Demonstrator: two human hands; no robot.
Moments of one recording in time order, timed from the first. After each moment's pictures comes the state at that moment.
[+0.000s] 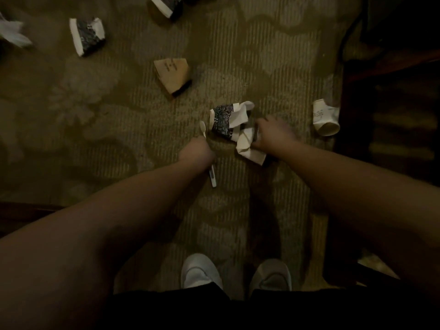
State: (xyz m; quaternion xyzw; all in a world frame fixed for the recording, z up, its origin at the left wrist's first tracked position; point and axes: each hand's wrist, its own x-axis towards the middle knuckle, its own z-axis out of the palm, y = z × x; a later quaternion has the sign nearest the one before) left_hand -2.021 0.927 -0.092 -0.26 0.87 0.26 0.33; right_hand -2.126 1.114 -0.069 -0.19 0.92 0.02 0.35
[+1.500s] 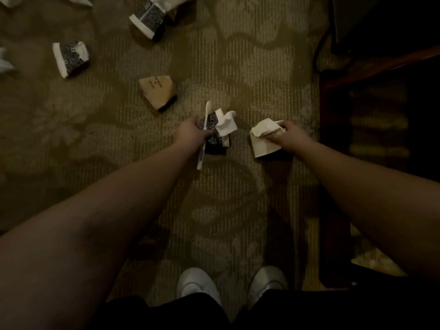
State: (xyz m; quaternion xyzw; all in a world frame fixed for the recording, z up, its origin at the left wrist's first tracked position) left_hand -2.083 0.927 -0.059 -0.33 0.82 0.41 0.21; right_hand -2.150 1.181 -0.055 0.13 0.87 -0.30 0.36
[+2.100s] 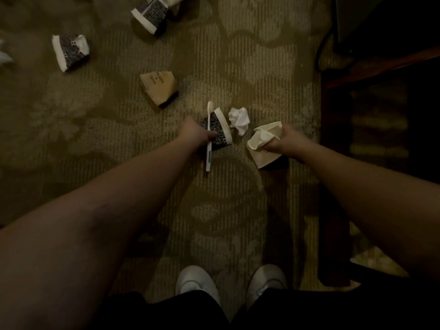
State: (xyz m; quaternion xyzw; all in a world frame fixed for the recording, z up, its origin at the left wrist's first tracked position) left_hand -2.086 0.928 -0.063 -0.40 0.78 0.41 0.26; right_hand -2.134 1.178 -0.040 0.08 0.86 -0.32 0.39
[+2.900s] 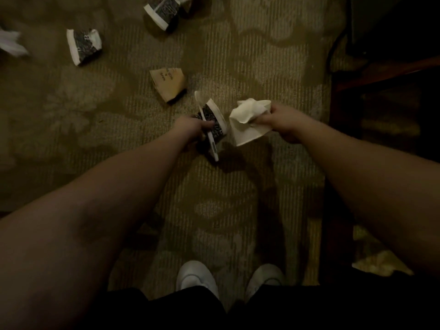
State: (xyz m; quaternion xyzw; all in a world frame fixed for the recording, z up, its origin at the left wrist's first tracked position) left_hand -2.081 0.899 -0.048 -0.46 0.63 0.57 0.26; right_hand -2.173 1.129 -0.026 0.06 0.76 -0.44 0.47
